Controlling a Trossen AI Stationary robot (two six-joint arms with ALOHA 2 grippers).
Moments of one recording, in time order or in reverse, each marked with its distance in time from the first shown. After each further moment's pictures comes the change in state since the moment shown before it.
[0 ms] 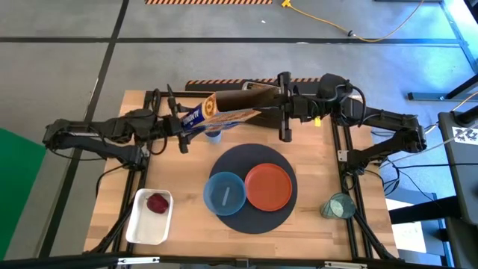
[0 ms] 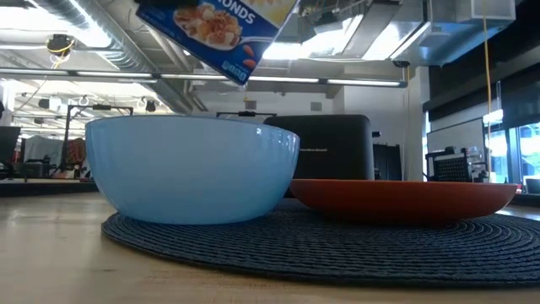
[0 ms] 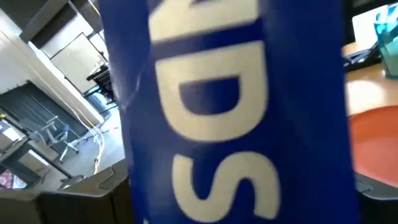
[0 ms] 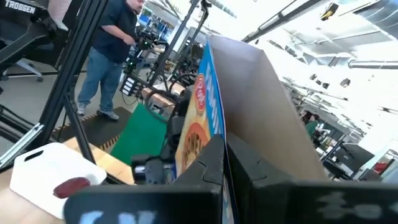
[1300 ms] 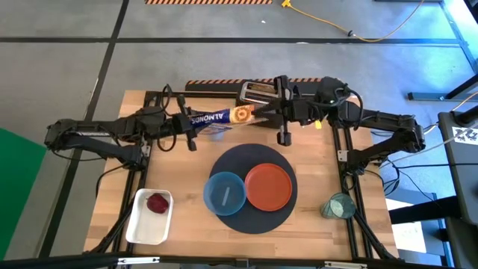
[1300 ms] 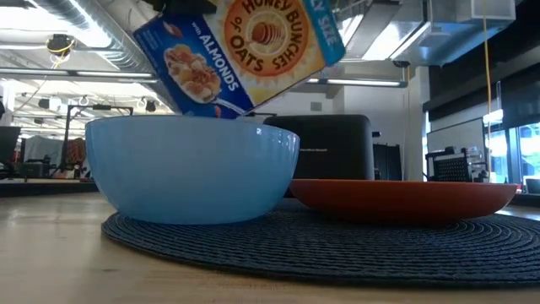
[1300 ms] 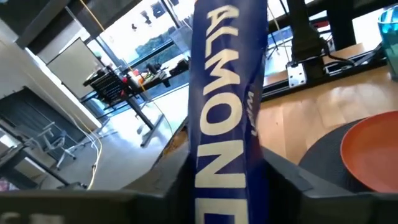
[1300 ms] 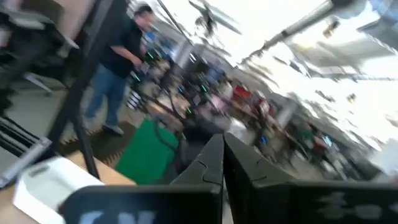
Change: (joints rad) left arm 0.068 0.102 -0.001 0.116 0.084 0.029; right arm 0.001 0.018 -0.031 0.100 -0.017 0.025
